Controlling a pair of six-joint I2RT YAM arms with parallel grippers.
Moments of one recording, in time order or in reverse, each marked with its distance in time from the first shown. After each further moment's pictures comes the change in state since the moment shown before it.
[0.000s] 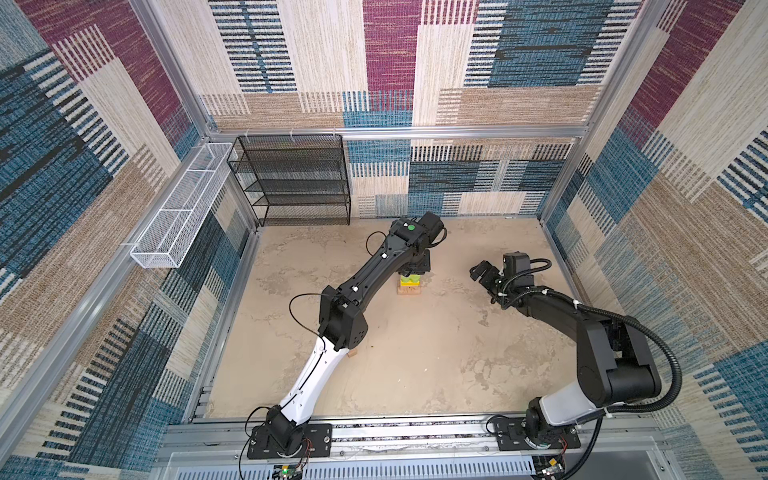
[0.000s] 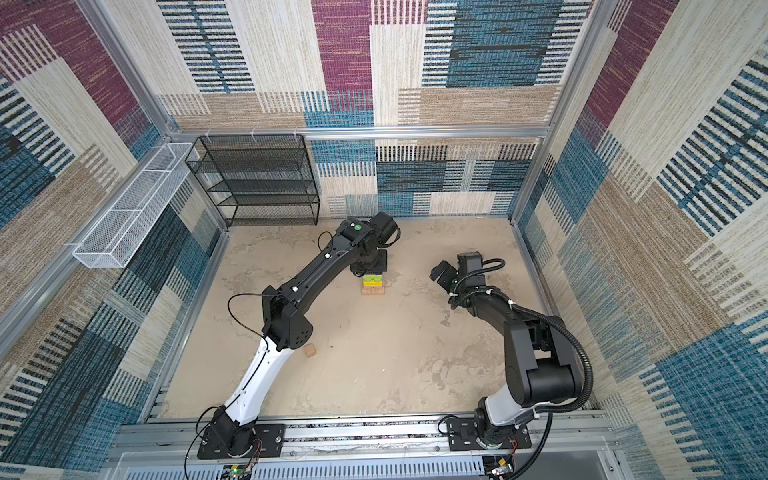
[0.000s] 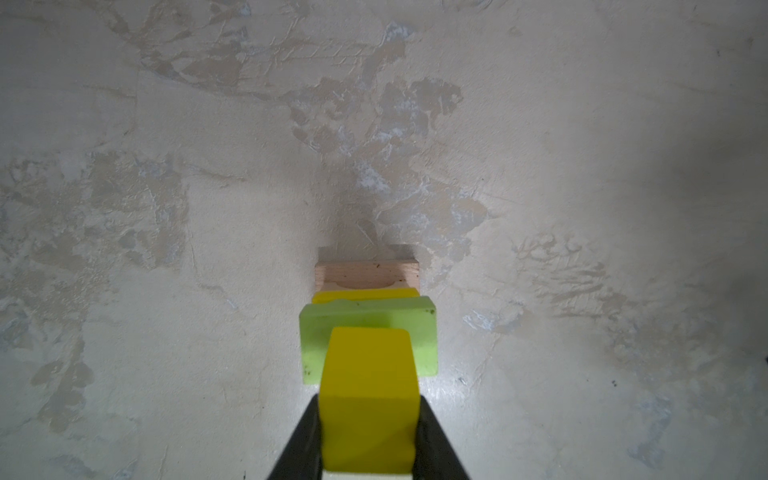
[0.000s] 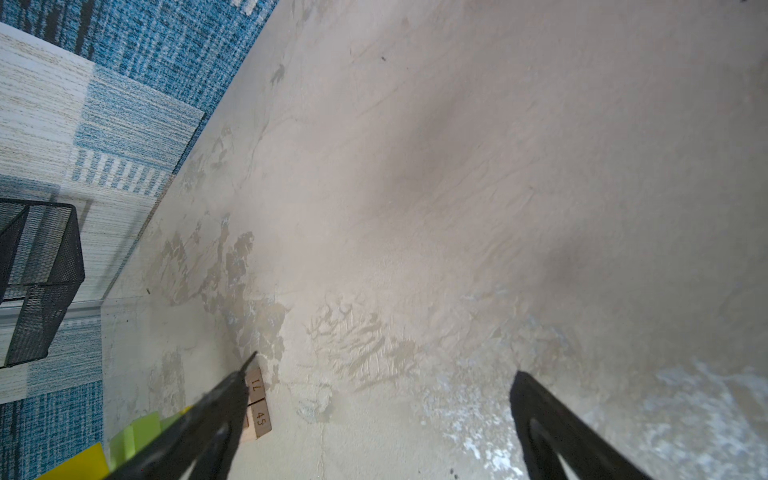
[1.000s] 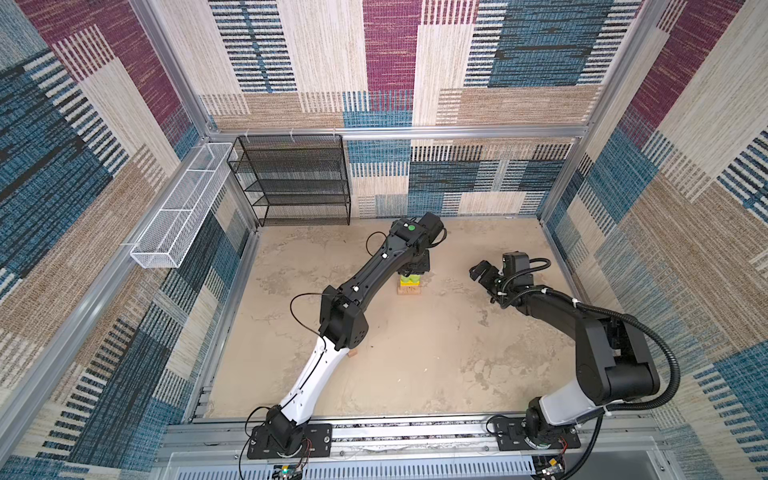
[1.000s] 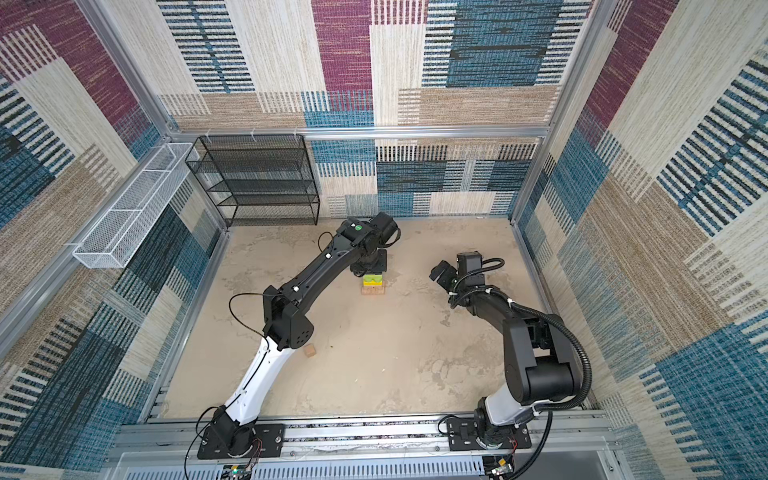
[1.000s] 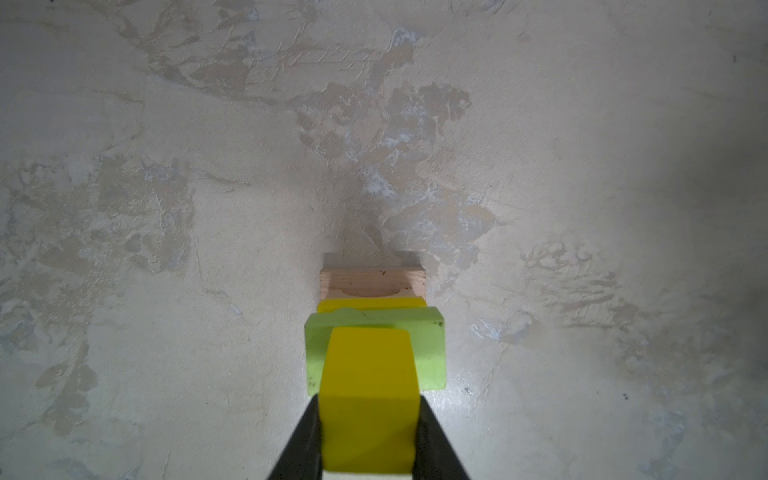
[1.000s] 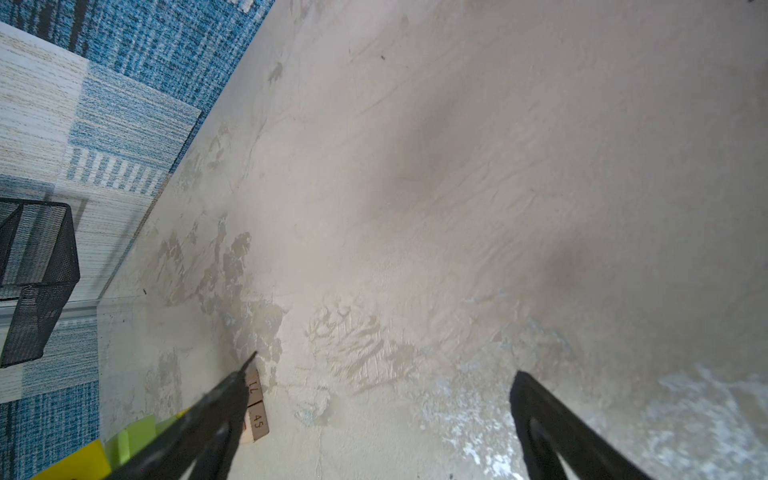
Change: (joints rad) left arm 0.002 0.011 0.008 0.000 -0.015 -0.003; right arm 0.000 0.013 0.010 -0.001 0.000 -0.007
